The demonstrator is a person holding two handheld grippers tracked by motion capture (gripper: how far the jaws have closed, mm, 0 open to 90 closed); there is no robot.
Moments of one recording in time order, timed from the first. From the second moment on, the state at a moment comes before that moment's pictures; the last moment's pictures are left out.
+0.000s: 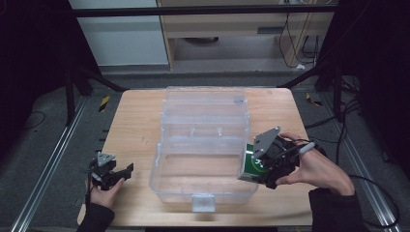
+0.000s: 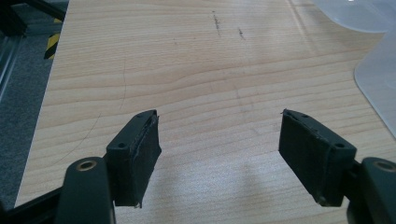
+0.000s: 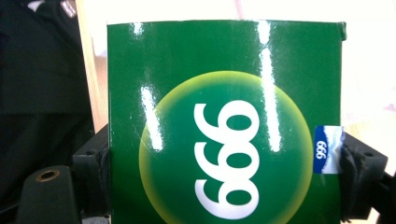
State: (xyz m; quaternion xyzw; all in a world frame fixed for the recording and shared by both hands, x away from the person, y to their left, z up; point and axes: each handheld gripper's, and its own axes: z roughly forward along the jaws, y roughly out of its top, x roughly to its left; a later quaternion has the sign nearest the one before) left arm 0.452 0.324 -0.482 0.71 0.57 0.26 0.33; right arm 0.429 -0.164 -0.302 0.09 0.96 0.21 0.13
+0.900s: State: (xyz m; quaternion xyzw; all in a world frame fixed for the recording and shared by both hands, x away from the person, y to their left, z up) left arm 0.453 0.325 -0.482 0.71 0.57 0.26 0.33; right arm 0.454 -0.124 -0.336 0.07 0.97 0.20 0.11
